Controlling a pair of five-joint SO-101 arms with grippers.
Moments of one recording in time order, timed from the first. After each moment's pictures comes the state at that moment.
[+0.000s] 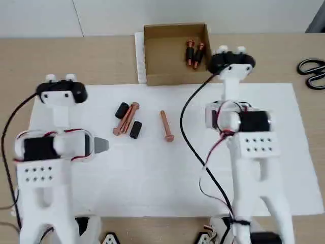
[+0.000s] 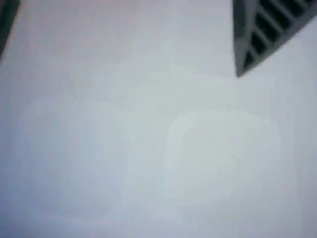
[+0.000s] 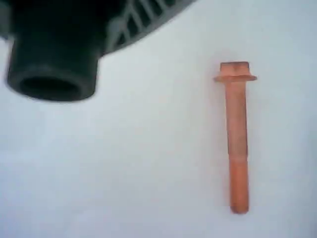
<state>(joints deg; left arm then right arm) -8.7 -37.3 28.7 92.5 1.2 -5.6 -28.3 22.4 70.0 -2.2</state>
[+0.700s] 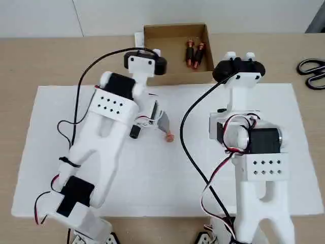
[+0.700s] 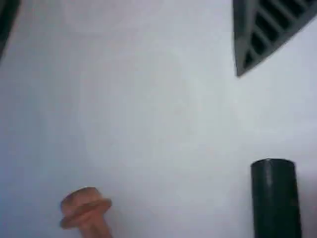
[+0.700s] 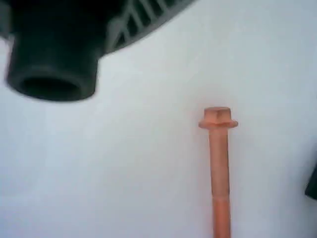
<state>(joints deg) 19.1 6.4 -12.2 98.3 13.6 -5.5 -36.8 22.7 78.9 -2.2</state>
